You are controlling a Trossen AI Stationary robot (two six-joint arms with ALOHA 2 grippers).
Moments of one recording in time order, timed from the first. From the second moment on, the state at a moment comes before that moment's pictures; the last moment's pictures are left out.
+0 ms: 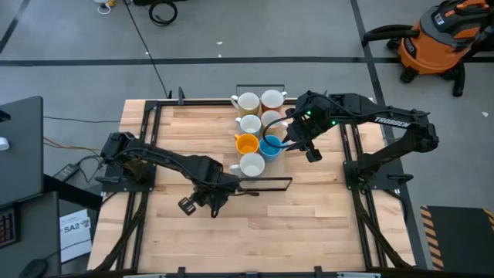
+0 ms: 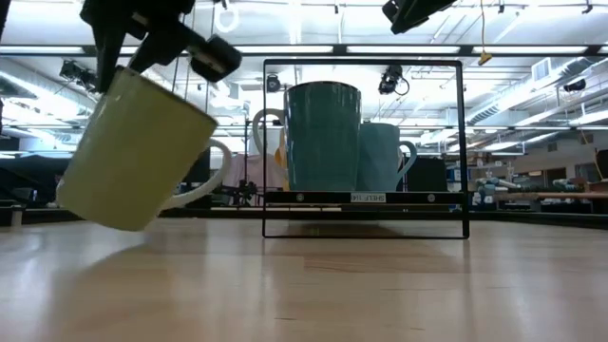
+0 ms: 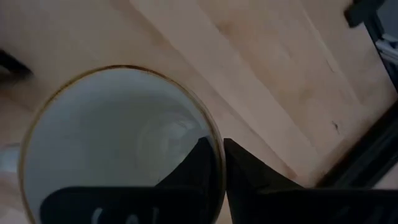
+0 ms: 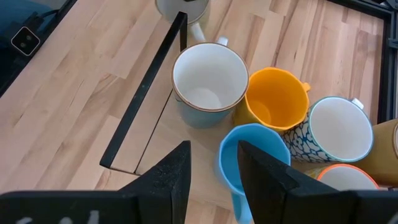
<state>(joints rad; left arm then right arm) -0.24 1.76 1.47 -1.28 0.25 0.55 -0.18 1.32 1.44 -1.02 -0.28 -0.47</state>
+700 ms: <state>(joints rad) -0.35 1.77 1.47 -0.82 0.27 0.68 -0.18 1.32 1.44 -0.98 -0.29 -0.47</state>
